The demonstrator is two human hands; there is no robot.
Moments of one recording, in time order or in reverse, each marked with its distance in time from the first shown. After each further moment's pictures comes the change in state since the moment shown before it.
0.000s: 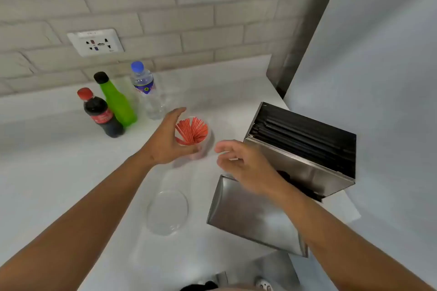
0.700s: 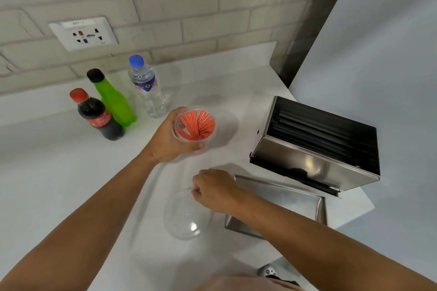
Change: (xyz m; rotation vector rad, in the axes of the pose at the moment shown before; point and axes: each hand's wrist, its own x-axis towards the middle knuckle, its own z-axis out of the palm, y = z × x) left_hand 0.020 -0.042 -0.005 -0.358 -0.070 -0.056; right_hand 0.049 0.029 0.115 -0.913 -0.293 -0.010
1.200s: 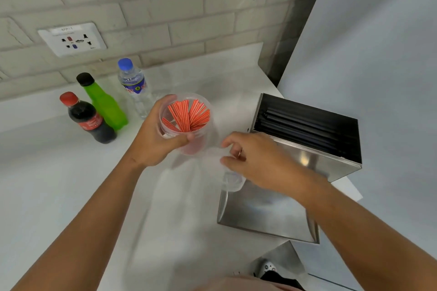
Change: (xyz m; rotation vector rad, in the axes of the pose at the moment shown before) left_hand -0.032 0.062 -0.006 -0.095 0.056 0.229; right_hand -0.089 0.022 -0.125 0.243 0.299 0.109
